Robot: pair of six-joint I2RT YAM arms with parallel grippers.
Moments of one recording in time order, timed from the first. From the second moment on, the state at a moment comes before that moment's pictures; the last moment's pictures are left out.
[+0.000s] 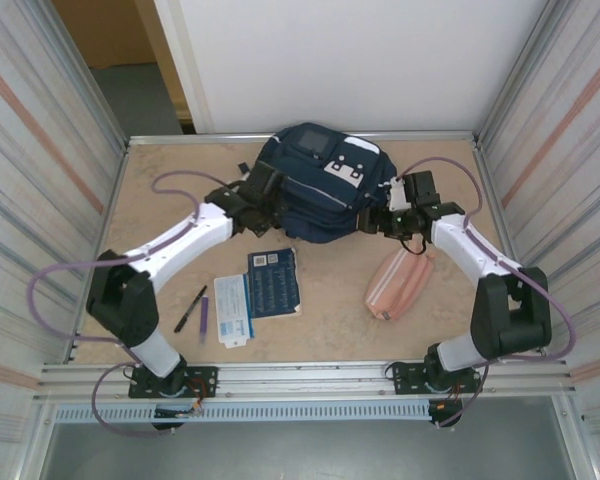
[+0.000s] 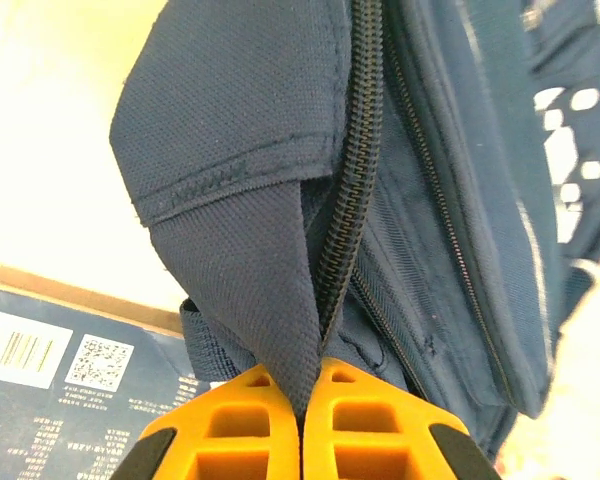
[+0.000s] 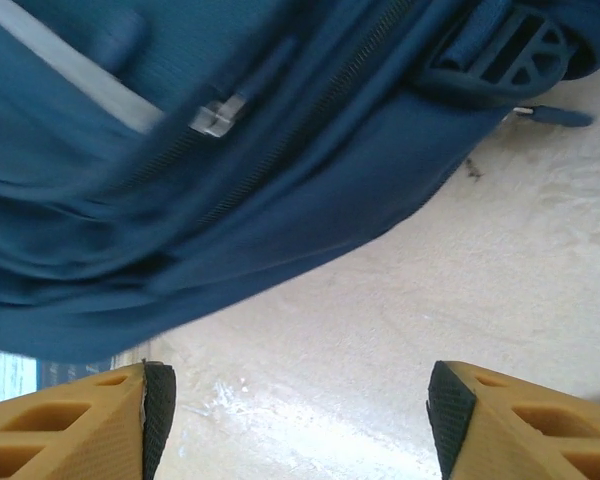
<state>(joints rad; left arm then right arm) -0.62 1.62 1.39 -0.67 -0.15 -1.17 0.21 1.49 1.01 -0.51 -0.40 0.30</state>
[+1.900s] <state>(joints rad) -0.33 1.35 1.39 -0.72 0.21 -0.85 0.22 1.65 0.84 0.09 -0.72 0.04</state>
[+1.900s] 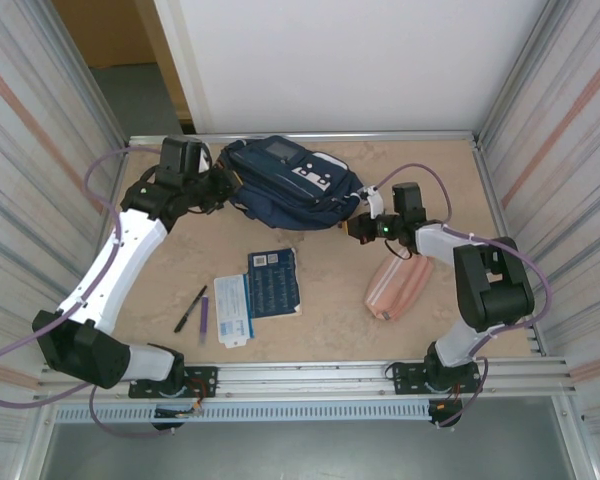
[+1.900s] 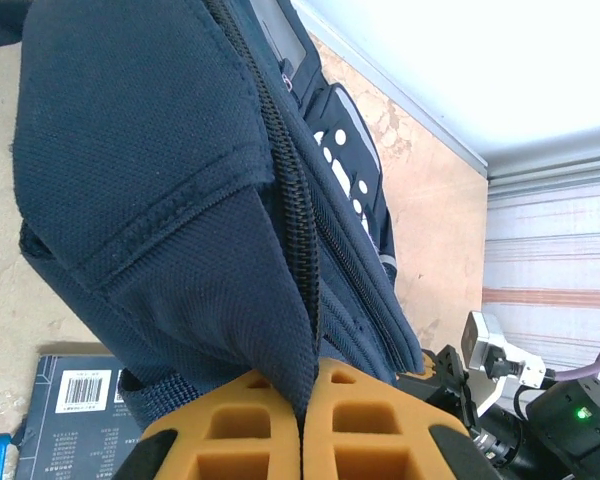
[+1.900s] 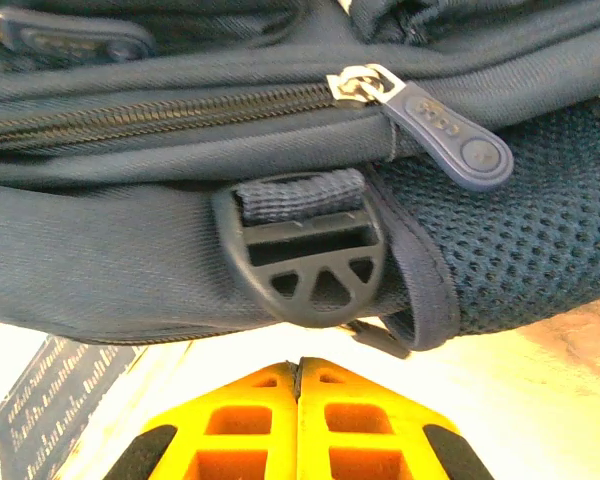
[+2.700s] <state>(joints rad) -0.27 1.35 1.44 -0.81 0.45 -0.87 0.25 1.83 0.73 0.52 -0.74 0.20</state>
